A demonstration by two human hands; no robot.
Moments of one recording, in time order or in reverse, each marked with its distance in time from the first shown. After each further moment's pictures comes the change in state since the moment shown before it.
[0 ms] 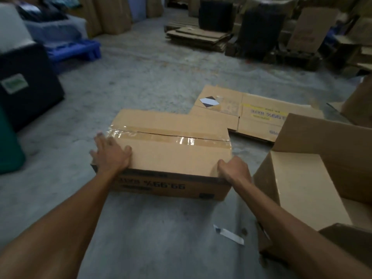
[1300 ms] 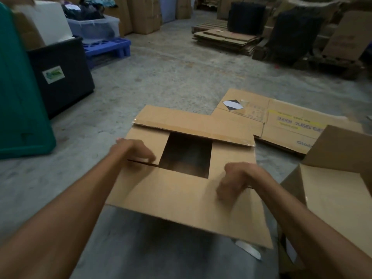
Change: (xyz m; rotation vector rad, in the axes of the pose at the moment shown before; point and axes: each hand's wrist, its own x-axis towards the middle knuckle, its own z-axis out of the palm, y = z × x) left_hand 0.017 0.000 -0.040 0.247 -0.538 -0.065; right_hand -0.032 -0.064 -0.027 -0.655 -0.654 -0.187
